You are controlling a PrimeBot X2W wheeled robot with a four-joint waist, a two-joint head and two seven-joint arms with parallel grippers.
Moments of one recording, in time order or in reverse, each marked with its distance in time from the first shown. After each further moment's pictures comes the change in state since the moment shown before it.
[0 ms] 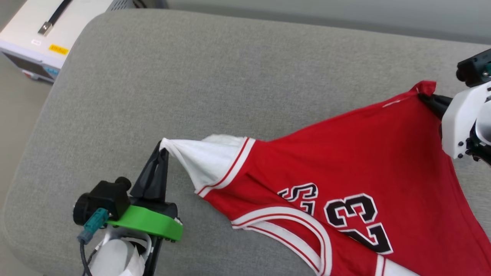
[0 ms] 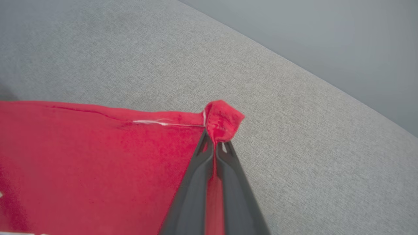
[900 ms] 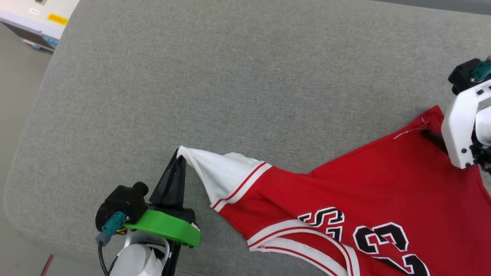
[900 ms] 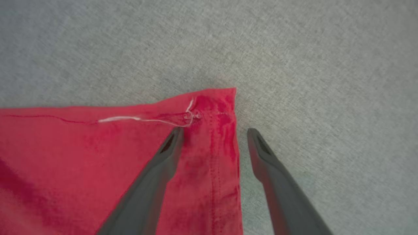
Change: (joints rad) left arm 0.011 -0.057 -0.024 0.034 -0.025 0.000 0.000; right arm 0.079 0.032 -0.188 -0.097 -0.127 0.000 0.480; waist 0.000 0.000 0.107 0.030
